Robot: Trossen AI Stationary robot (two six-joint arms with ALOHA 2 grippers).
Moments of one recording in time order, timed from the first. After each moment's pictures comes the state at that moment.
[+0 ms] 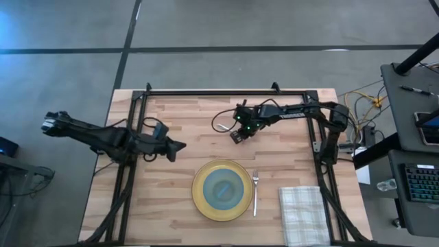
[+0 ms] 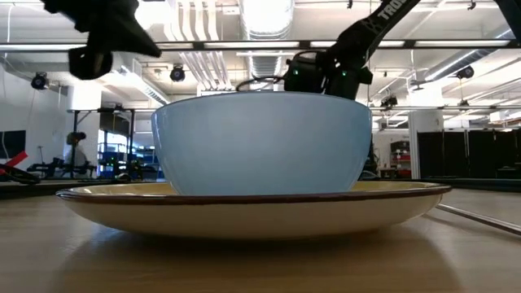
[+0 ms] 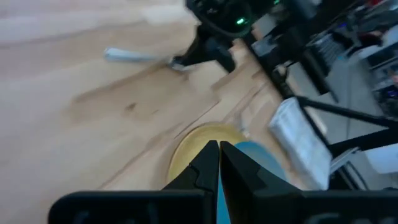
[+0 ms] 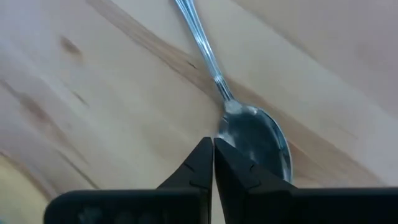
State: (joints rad) left arm -0.25 0.83 0.71 -0.42 -0.44 -1.08; right arm -0.32 1.84 1.16 -0.53 -0.13 0.64
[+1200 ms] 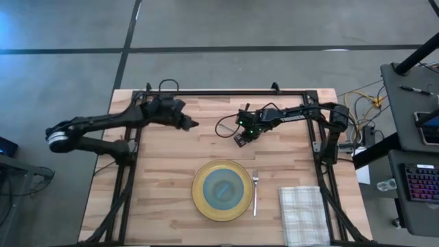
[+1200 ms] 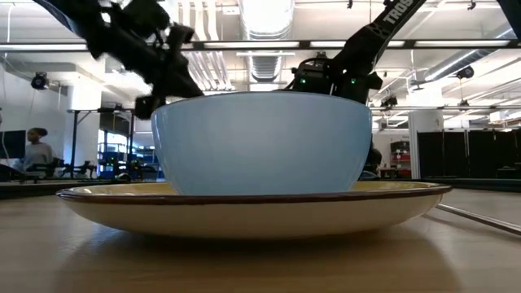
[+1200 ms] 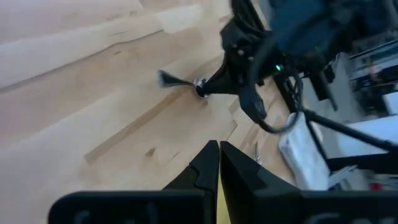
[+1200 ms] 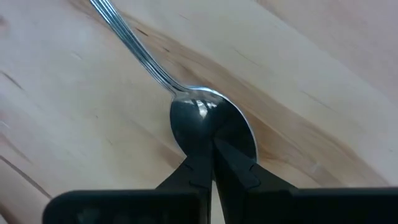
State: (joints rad) left arm 0.44 1.09 0.70 -0.14 0.27 -0.78; right arm -0.30 1.86 1.07 -0.51 -0.06 0.65
